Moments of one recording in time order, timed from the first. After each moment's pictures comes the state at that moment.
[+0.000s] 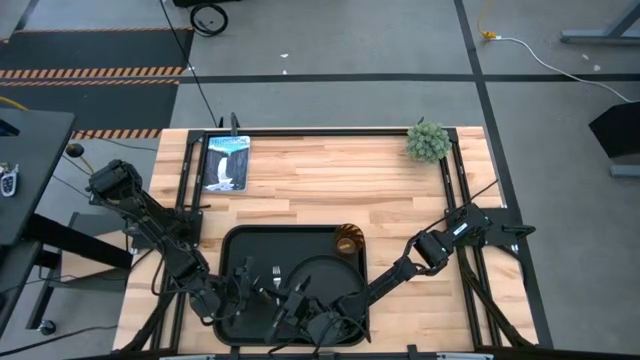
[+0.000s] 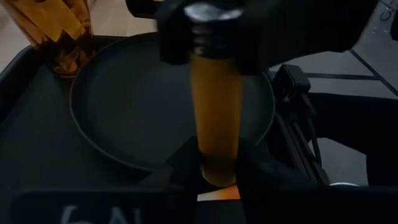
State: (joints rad) left arm -0.91 1.41 0.60 0.27 -0.64 -0.51; right arm 0.56 2.57 2.03 0.63 1.10 0.16
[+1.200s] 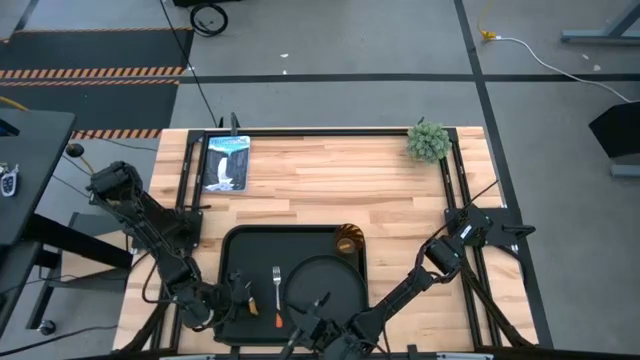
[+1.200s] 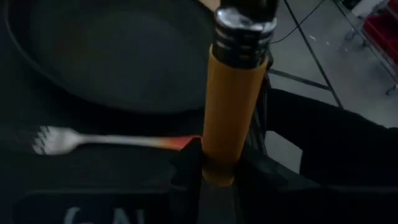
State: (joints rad) left arm -1.01 1.42 0.60 0.21 -0.58 -0.87; right arm 0.68 2.52 2.03 0.54 1.29 0.10
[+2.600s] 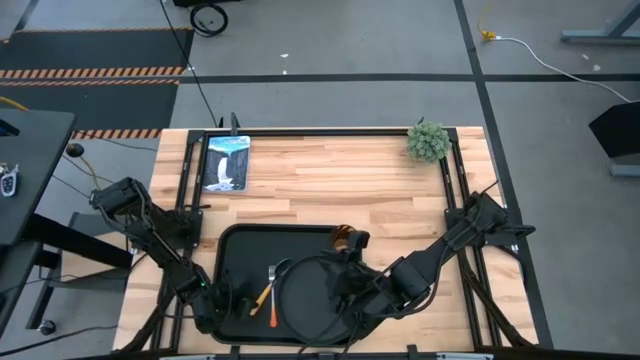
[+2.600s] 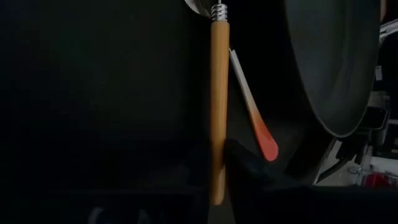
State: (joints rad) left arm -1.00 1.61 0.60 0.08 -0.55 -1.93; right arm 0.63 1.99 2.00 -1.01 1.00 0.37
